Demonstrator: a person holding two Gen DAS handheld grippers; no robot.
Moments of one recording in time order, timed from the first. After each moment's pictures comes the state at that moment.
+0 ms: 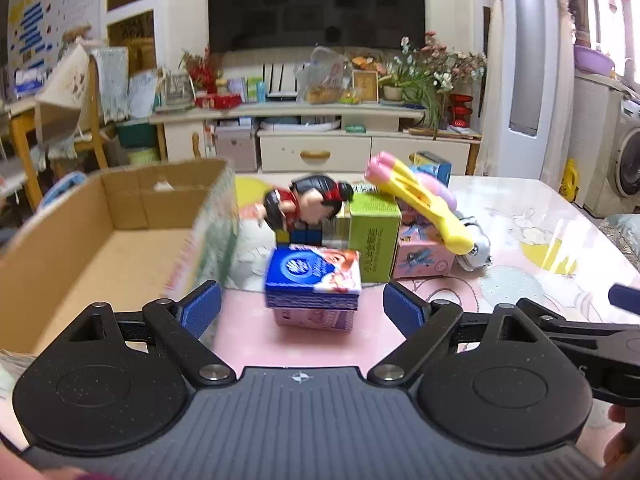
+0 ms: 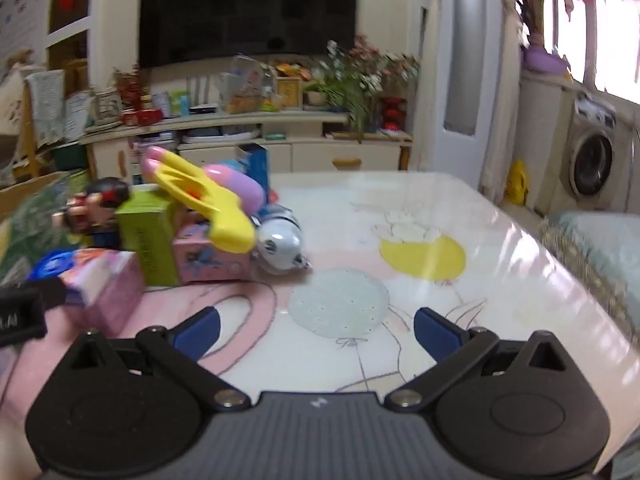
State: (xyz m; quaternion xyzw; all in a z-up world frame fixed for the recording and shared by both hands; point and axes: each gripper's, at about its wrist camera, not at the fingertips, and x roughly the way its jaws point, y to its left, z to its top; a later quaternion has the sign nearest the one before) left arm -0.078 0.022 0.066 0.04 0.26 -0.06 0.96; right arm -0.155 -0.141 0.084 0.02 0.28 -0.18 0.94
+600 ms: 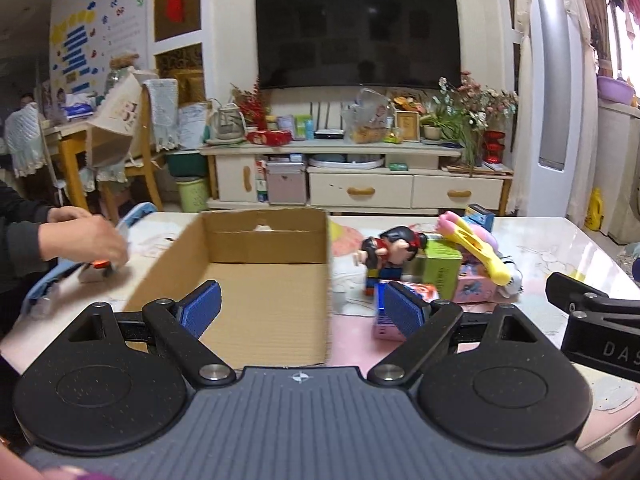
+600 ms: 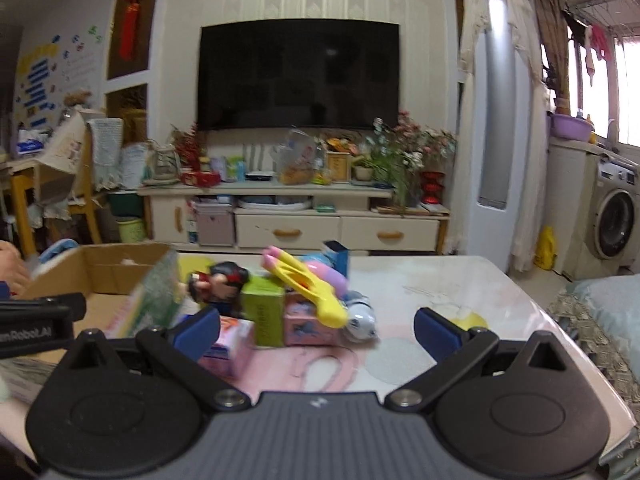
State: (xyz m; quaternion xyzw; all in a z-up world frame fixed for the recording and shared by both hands) left arm -0.157 0.092 0.098 0.03 0.20 0.00 0.98; right arm -0.202 -0.059 0.155 0.01 0.19 -0.12 0.97
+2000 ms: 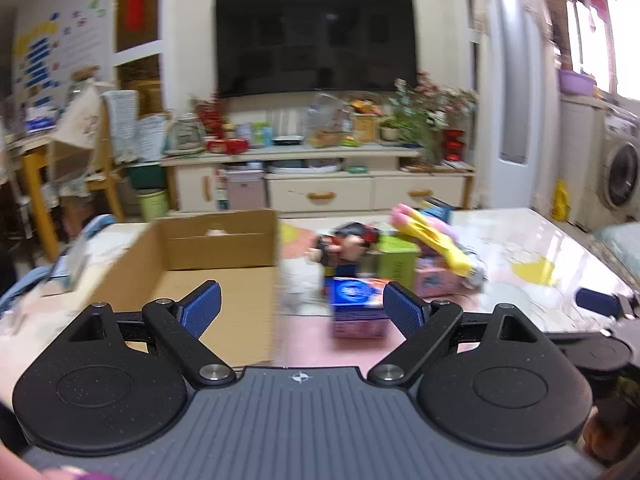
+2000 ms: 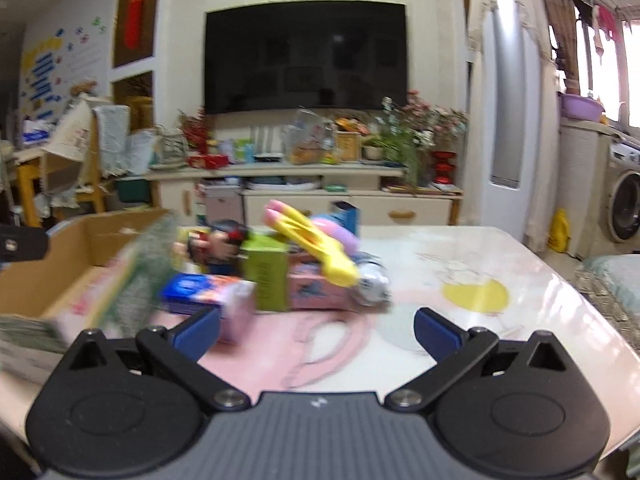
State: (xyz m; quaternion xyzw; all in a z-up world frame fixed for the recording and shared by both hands) left arm -0.171 0.050 0.115 0.04 0.20 -0.07 0.98; right arm -0.188 -0.090 0.096 0.02 0.21 -0.12 0.97
